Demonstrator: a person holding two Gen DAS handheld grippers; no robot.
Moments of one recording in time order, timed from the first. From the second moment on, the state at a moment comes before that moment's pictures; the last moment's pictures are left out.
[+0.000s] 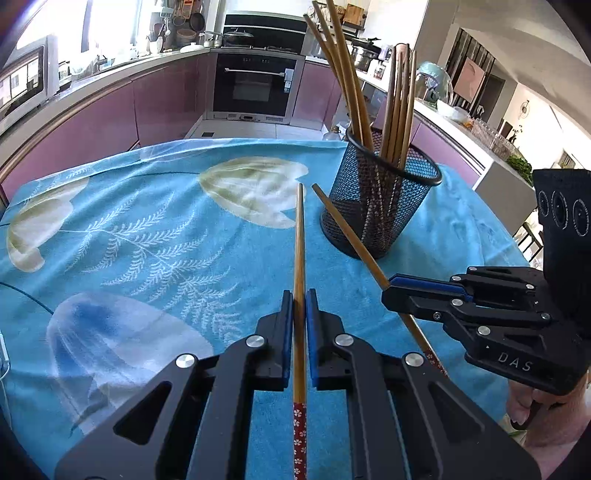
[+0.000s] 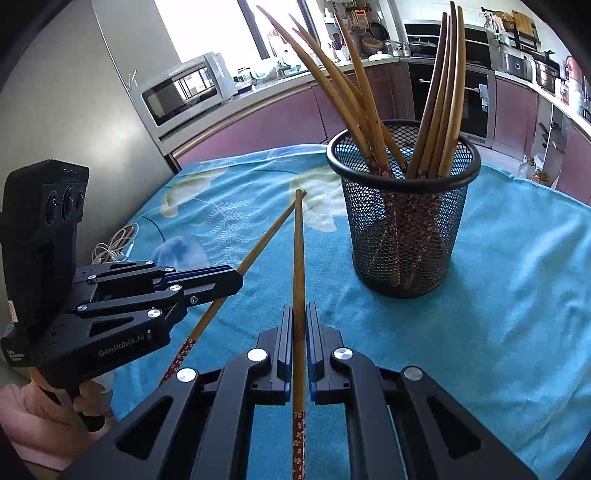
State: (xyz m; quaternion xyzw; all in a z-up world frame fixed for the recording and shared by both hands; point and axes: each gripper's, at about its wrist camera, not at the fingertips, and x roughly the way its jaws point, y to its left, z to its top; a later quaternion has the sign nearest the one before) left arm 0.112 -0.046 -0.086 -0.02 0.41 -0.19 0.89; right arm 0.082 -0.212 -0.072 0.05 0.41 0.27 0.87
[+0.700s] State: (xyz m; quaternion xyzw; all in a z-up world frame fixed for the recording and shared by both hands) left arm 0.083 -0.047 -0.029 -0.06 0.35 -0.26 0.90; right arm 0.060 -0.252 -0.037 0.09 0.34 0.27 0.90
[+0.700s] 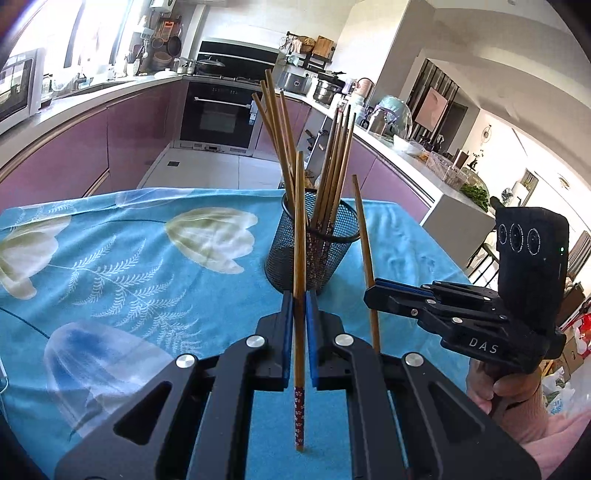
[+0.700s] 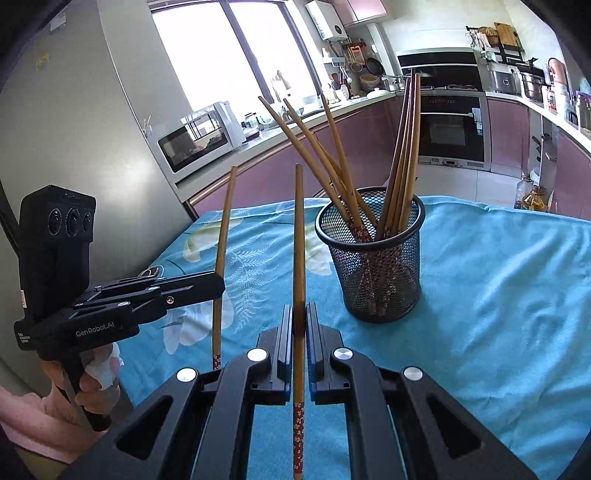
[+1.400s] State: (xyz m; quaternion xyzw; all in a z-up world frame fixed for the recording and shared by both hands) left arm 0.083 -0.055 -0.002 -0.07 0.32 -0.29 0.90; right arm 0.058 -0.270 -0.014 0.09 0.30 0.27 0.91
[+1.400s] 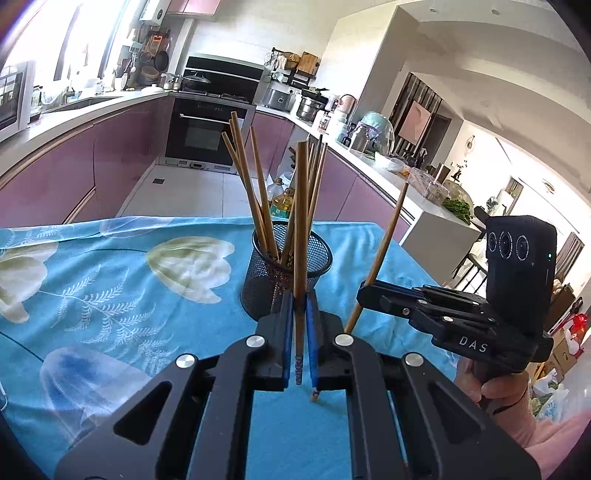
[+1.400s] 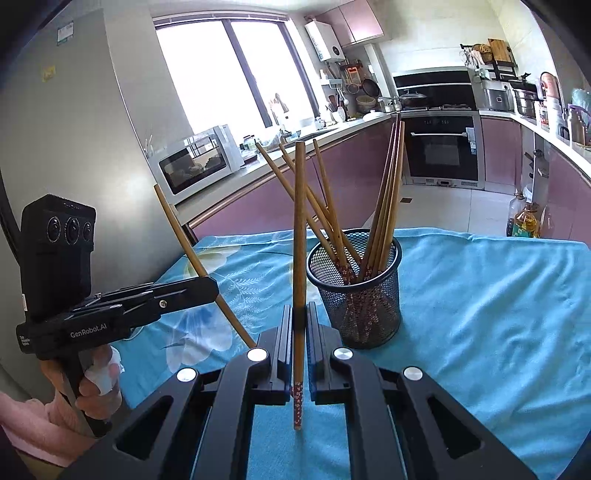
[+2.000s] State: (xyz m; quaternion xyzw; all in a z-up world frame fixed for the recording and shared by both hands) left arm 0.088 -0.058 0.024 -0.07 0.29 -0.30 0.91; right arm 0.060 -0.273 0.014 0.08 0.27 0.27 0.92
